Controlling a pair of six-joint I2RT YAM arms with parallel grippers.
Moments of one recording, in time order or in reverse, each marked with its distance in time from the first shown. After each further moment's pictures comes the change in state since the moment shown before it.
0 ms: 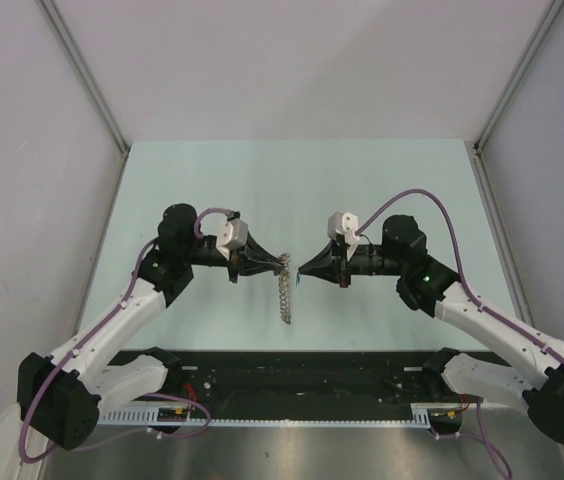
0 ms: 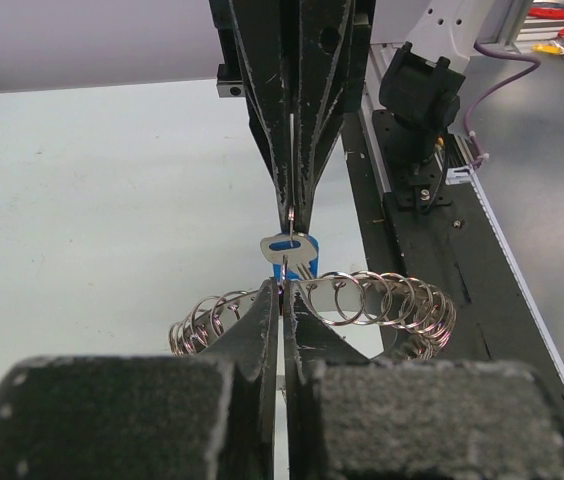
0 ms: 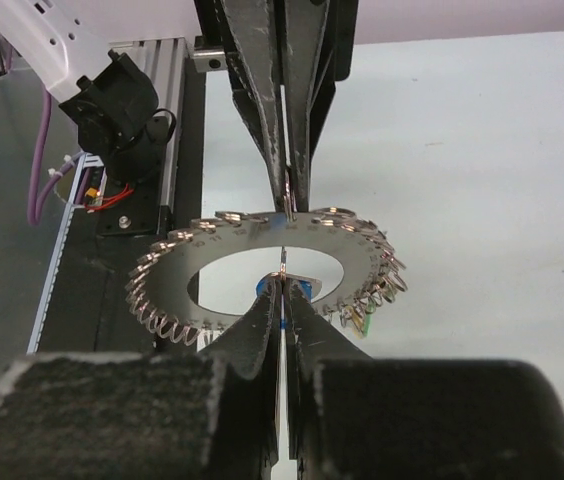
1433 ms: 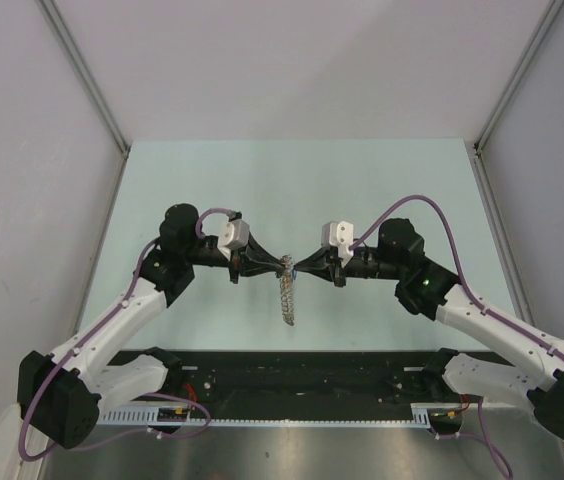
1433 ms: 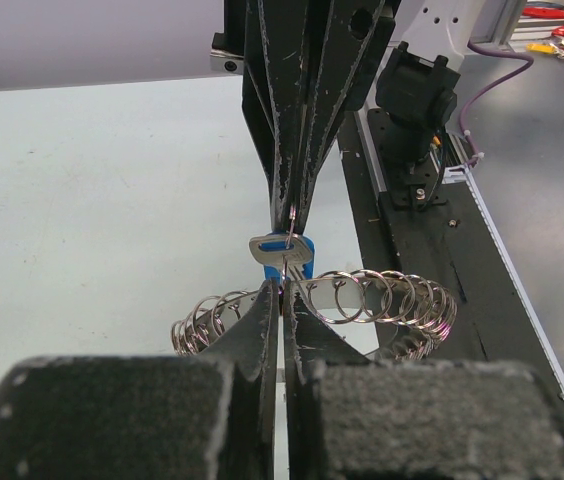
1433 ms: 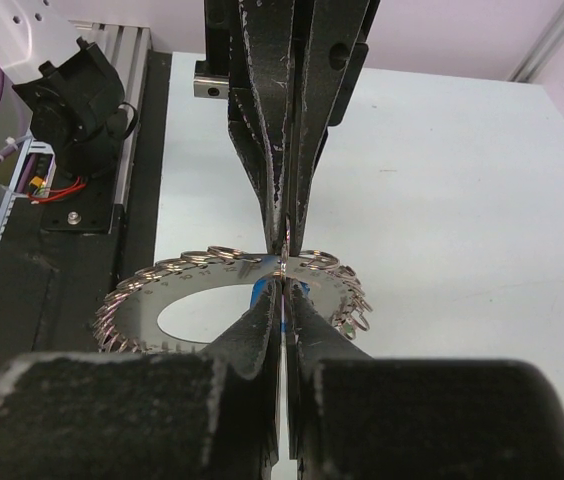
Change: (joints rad) left arm -0.008 0.008 0.000 -0.001 0.003 -0.003; right arm 0.093 -0.016 0.035 -0.023 0.125 -0.162
